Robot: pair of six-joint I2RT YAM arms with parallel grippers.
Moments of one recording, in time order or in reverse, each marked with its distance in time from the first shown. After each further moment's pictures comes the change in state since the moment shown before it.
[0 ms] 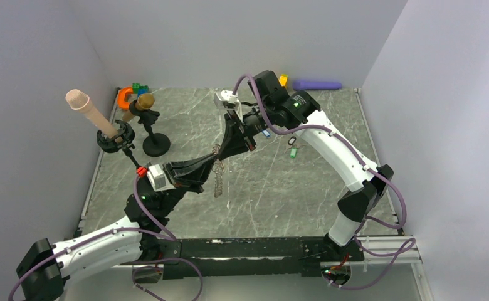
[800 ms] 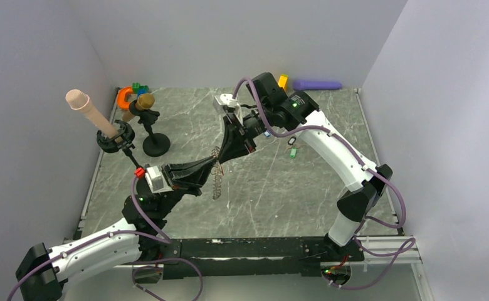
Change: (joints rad) left arm 0.000 -0.060 -0.010 -0.065 0.014 -0.022; right arm 0.013 0.006 0.008 -0.050 -0.013 -0.082
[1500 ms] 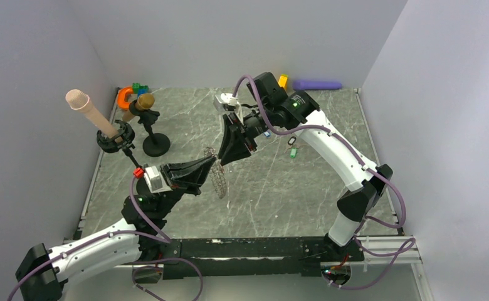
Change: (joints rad) left arm 0.002 -0.004 -0.002 0.009 -0.007 0.000; right arm -0.008 0.000 0.000 -0.012 -0.013 0.033
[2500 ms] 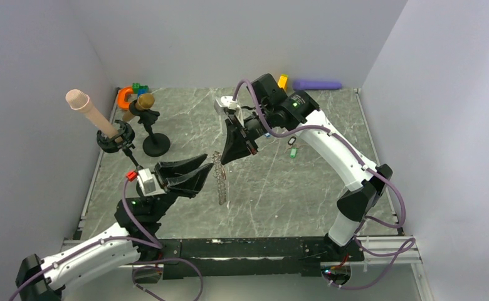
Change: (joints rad) left arm 0.001 -0.089 0.001 -0.099 -0.003 -0.003; right arm 0.001 0.002 0.002 -0.041 0.017 -0.054
